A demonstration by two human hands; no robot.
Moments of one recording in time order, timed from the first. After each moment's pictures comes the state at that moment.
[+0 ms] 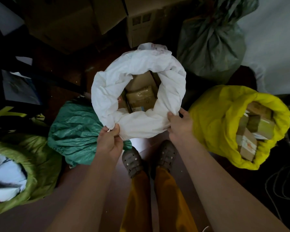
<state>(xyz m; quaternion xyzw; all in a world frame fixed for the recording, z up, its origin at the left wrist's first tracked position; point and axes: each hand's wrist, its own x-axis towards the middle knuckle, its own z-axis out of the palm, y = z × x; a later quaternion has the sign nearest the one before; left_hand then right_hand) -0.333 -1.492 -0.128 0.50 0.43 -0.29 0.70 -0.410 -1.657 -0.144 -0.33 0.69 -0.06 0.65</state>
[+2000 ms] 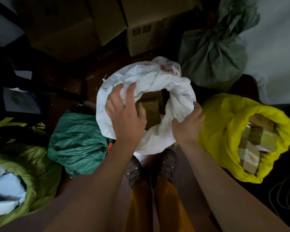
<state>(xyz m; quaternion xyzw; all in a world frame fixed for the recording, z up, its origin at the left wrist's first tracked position) -0.292 -1.580 -0.095 0.95 -0.21 -0.02 0.23 -0.392 -1.689 -0.136 -0.72 0.59 0.03 0.36</state>
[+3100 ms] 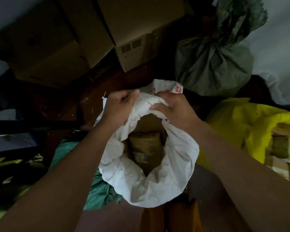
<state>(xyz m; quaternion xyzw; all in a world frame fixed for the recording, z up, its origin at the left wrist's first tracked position) -0.175 -1.629 -0.156 0.83 -0.11 -0.35 0.42 -0.301 -1.763 -0.177 -0.83 0.20 -0.02 0.52</state>
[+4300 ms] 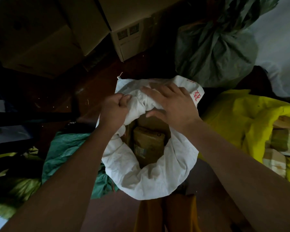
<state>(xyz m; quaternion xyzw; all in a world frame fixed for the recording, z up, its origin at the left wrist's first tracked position) -0.184 -1.604 -0.199 0.88 -0.14 -0.30 0.34 -0.312 -1.755 -0.184 -0.97 0.12 0.06 0.20</state>
